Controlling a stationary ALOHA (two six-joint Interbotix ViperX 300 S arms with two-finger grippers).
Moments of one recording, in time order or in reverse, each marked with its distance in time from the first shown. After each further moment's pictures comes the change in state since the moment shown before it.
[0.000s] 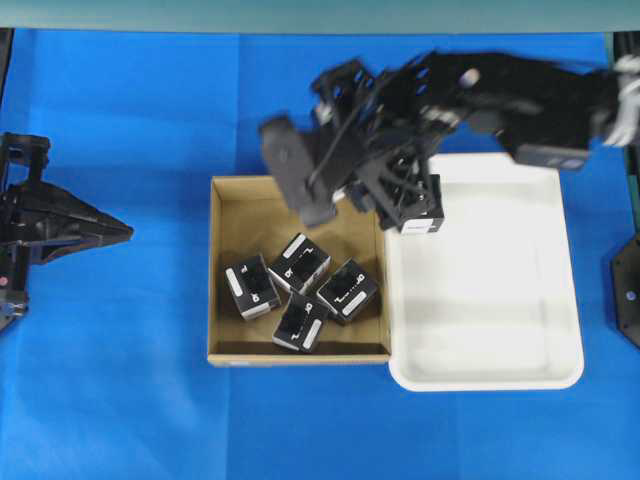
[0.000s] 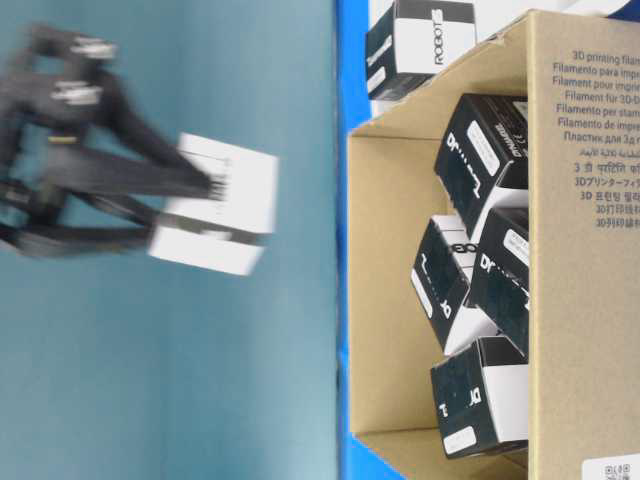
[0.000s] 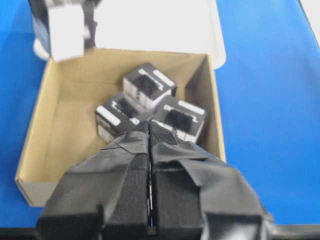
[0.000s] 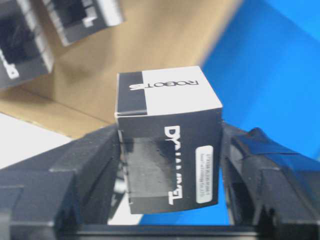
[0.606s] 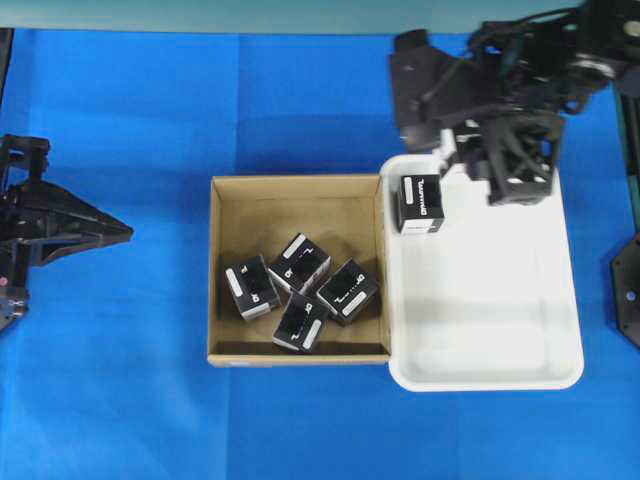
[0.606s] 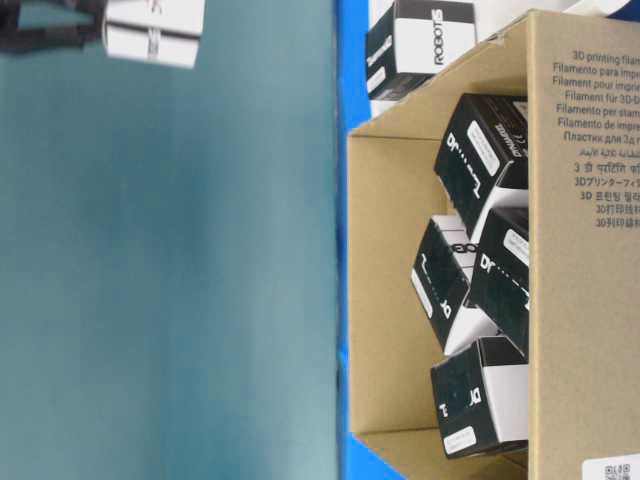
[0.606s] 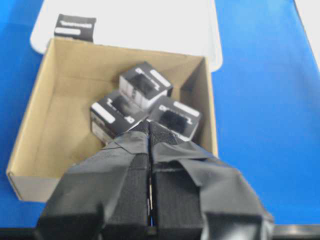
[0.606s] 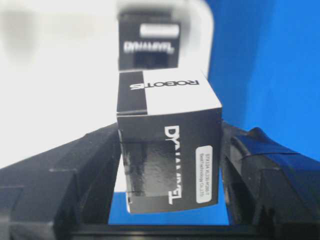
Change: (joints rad) left arm 0.000 0.002 0.000 0.000 0.002 -0.058; right arm -0.087 -0.310 0.249 0.000 0.215 0.267
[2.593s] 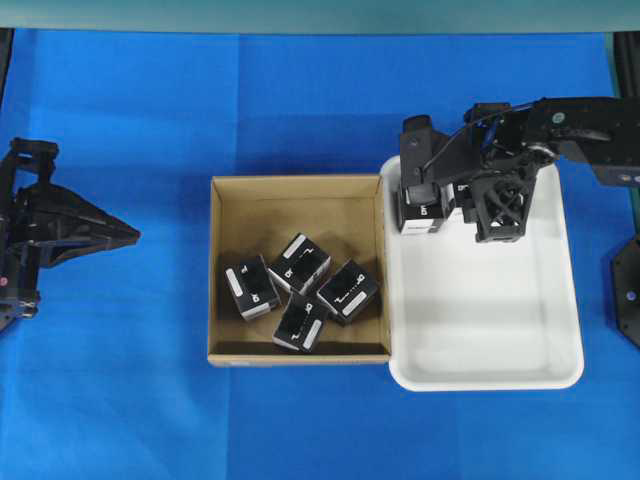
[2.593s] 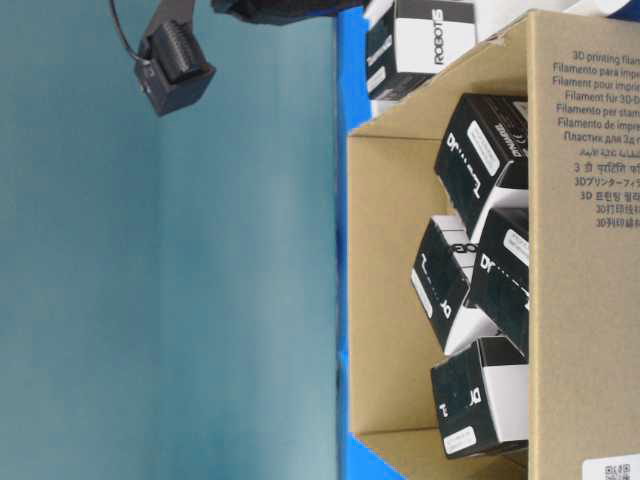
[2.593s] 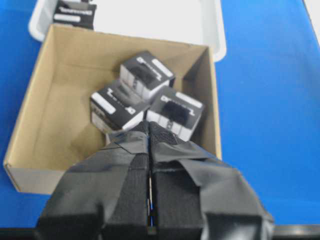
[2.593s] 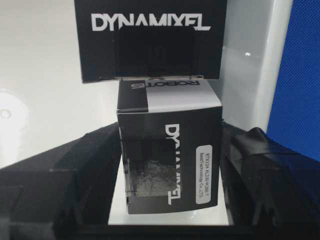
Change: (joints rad) left arm 0.003 0.034 0.000 0.002 0.000 -0.008; right arm -0.097 0.186 0.422 0.000 -0.534 -0.044
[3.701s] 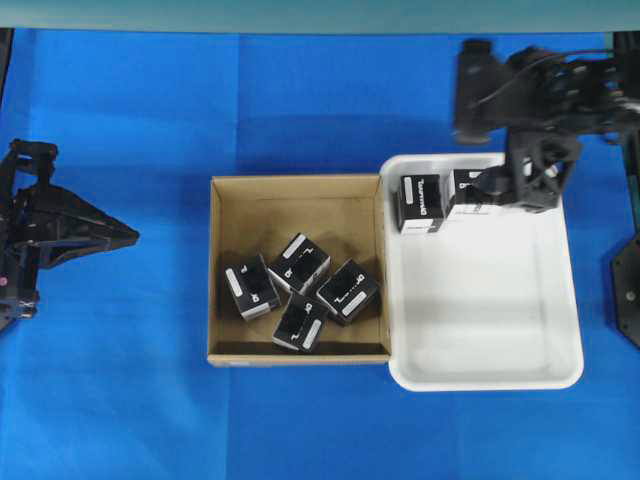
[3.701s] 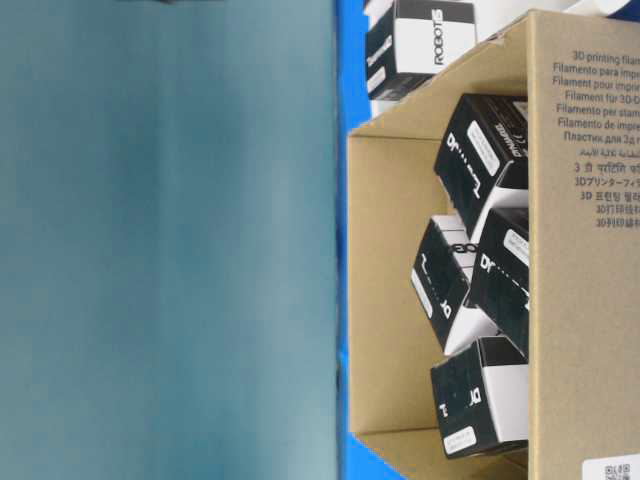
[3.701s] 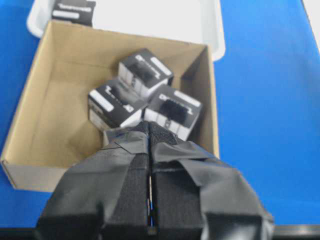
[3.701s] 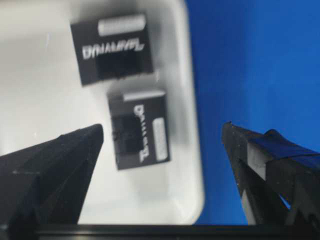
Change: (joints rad) left arm -0.003 -0.005 0.005 0.000 -0.002 -0.017; right arm -0.017 -0.357 -0.064 0.012 0.087 0.117
